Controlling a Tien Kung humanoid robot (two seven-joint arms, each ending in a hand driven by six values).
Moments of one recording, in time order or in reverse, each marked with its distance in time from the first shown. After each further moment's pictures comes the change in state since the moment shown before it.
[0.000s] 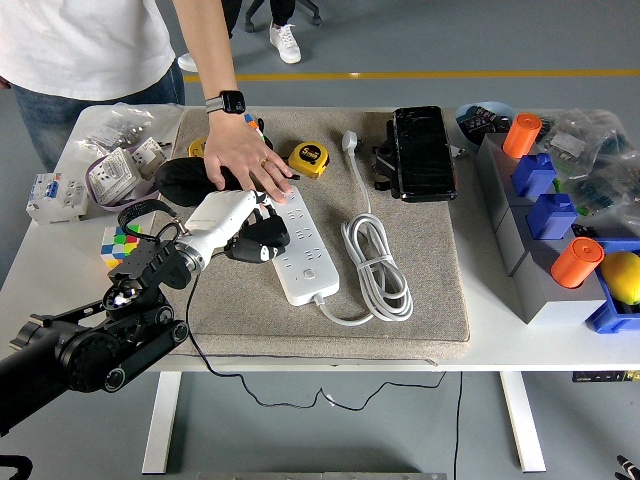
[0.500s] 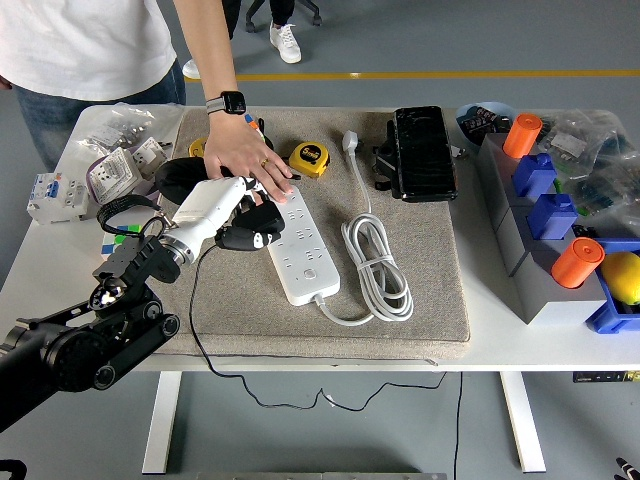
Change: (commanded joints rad) left arm 0.038 0.031 -0.097 -0.036 0.008 0.018 -0.040; right arm -0.008 0.005 0.012 0.000 -0.003 0.001 0.000
